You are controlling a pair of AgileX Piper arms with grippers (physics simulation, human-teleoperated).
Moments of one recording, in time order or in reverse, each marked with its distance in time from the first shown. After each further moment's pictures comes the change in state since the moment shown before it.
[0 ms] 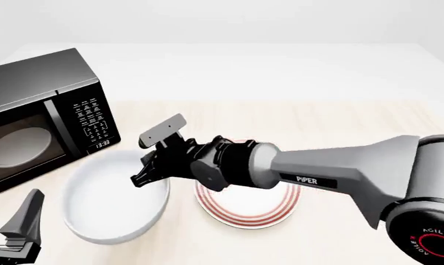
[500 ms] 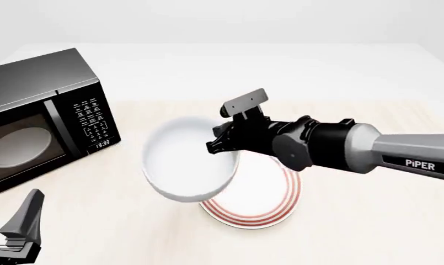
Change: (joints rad) left arm 0.000 0.000 0.000 0.000 0.000; right arm -0.268 -0.295 0.314 -0.058 -0.040
